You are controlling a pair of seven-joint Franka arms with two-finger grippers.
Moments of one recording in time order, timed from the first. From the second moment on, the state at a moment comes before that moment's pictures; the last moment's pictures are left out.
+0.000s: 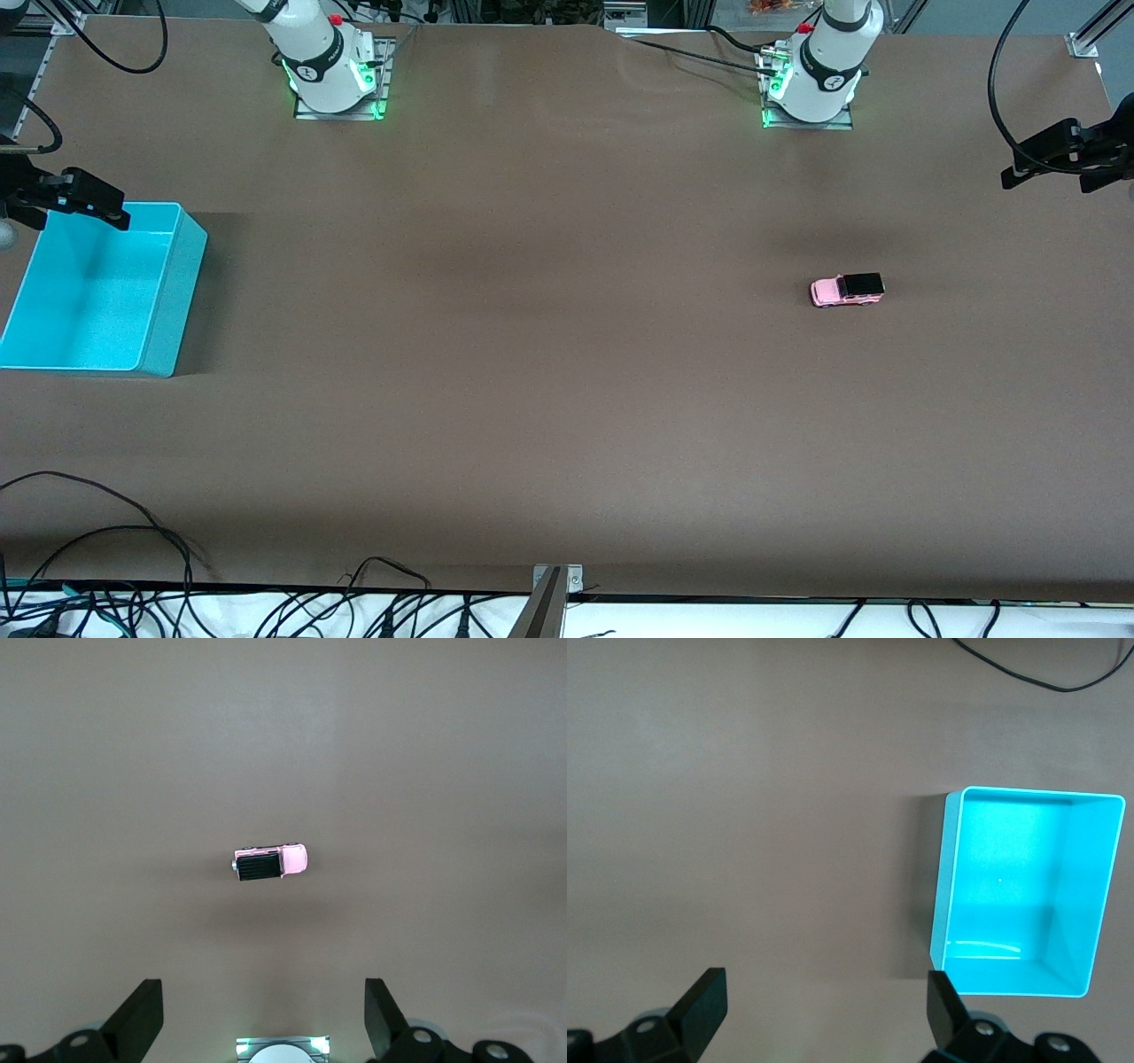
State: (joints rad) left arm 0.06 0.02 0.01 -1.46 -0.05 1.35 0.06; right arm 0.09 0.07 -0.12 -1.50 -0.04 1.54 -0.06
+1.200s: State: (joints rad) left arm 0.12 0.02 0.01 -1.78 -0.05 1.64 0.06; right arm 0.09 0.07 -0.12 -1.50 -0.04 1.55 -0.06
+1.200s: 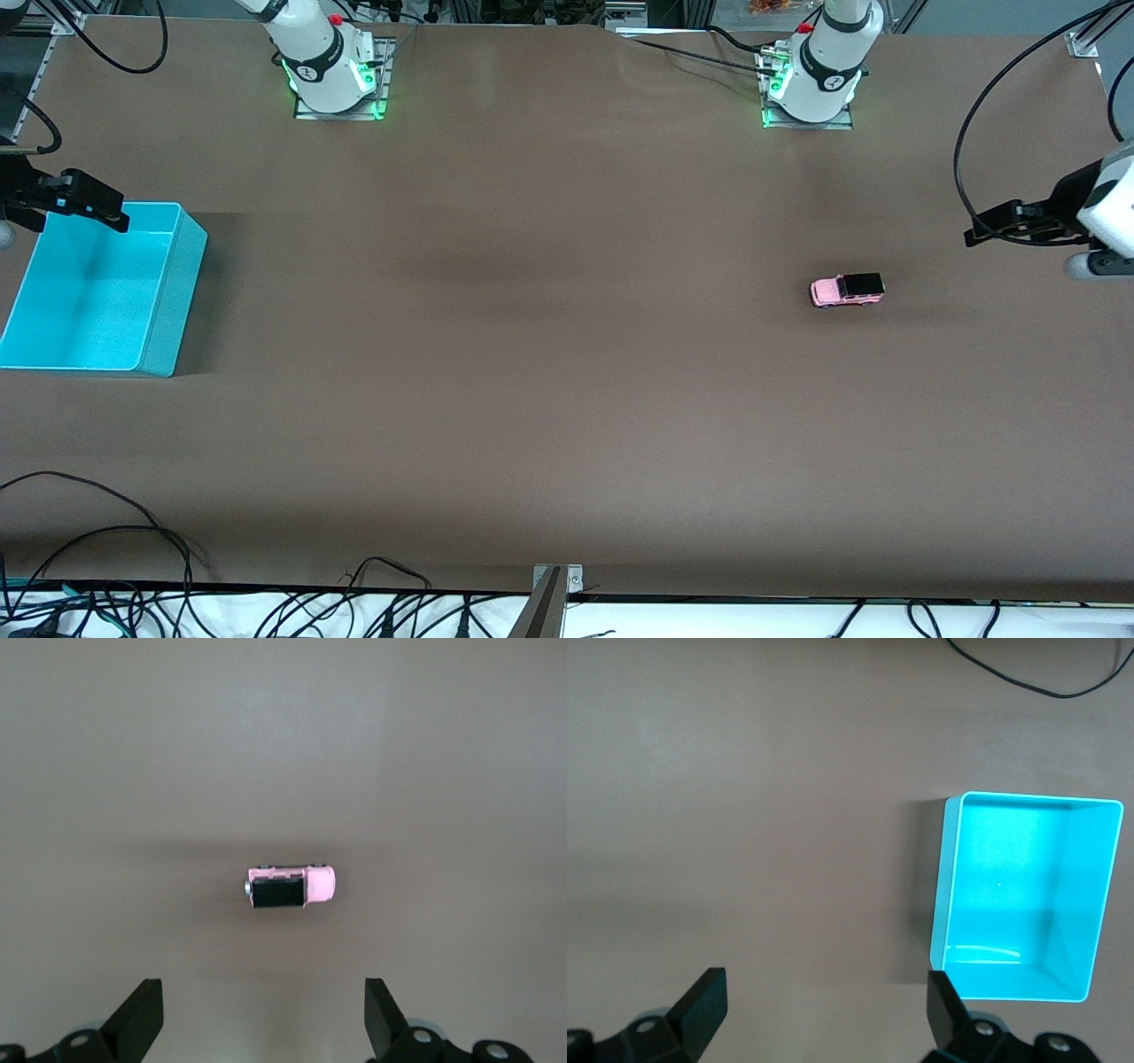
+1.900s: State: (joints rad) left arm 0.12 0.03 0.01 -2.00 -0.05 1.92 0.06; right arm 0.09 0.07 -0.12 -1.50 -0.04 1.55 -0.06
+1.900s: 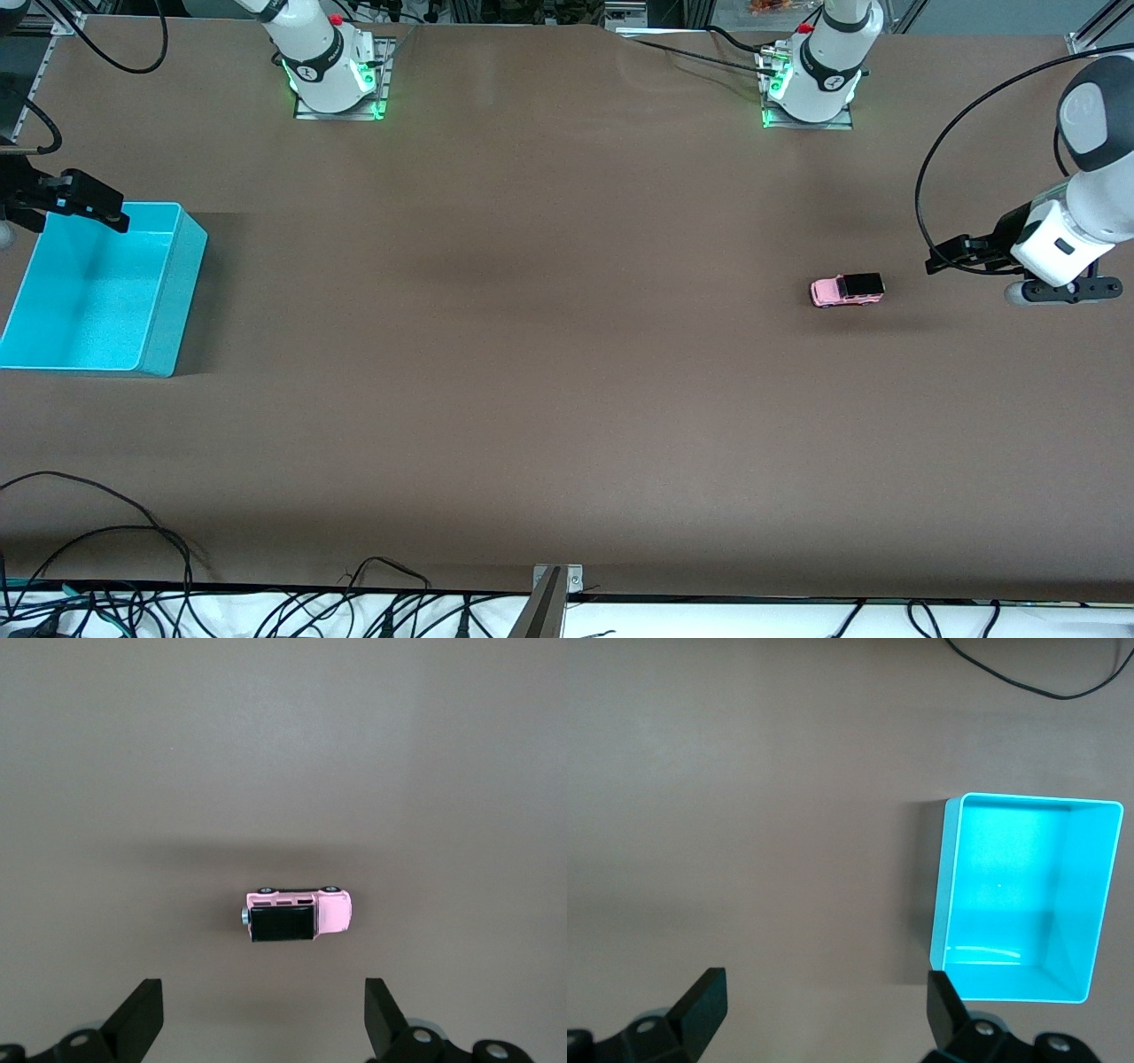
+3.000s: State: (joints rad) left arm 0.10 0.09 0.00 -2.30 -0.05 2.30 0.07; right arm 0.09 0.07 -0.12 -1.50 -0.04 1.55 -0.06
